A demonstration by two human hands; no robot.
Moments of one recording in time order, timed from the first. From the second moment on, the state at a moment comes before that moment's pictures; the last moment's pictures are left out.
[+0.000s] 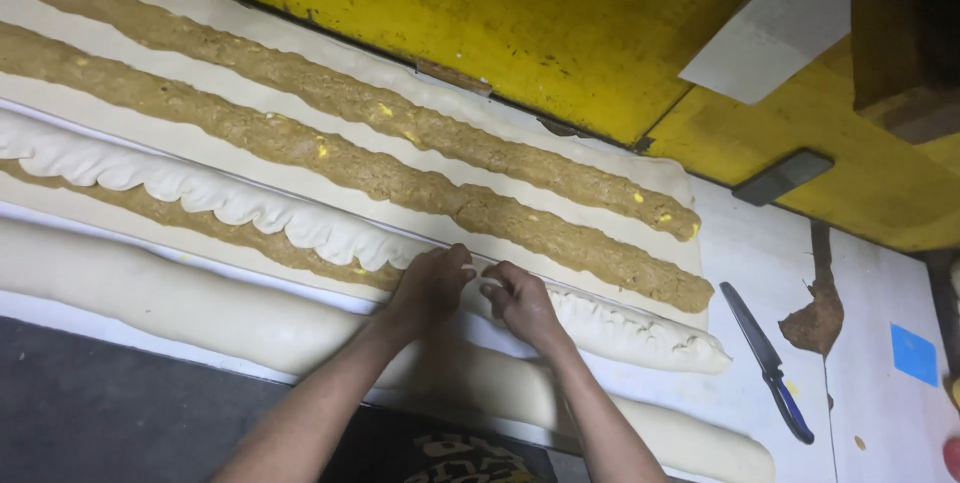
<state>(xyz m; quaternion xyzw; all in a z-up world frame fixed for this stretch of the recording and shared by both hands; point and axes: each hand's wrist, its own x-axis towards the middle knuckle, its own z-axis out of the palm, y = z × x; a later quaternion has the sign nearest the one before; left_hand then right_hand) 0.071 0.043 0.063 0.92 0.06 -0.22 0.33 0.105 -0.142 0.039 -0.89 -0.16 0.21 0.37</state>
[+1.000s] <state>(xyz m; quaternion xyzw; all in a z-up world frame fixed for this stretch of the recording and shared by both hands) 0.084 0.033 -0.005 0.85 -0.16 -0.06 0.50 0.069 -0.171 0.025 -0.95 -0.17 0.08 0.26</state>
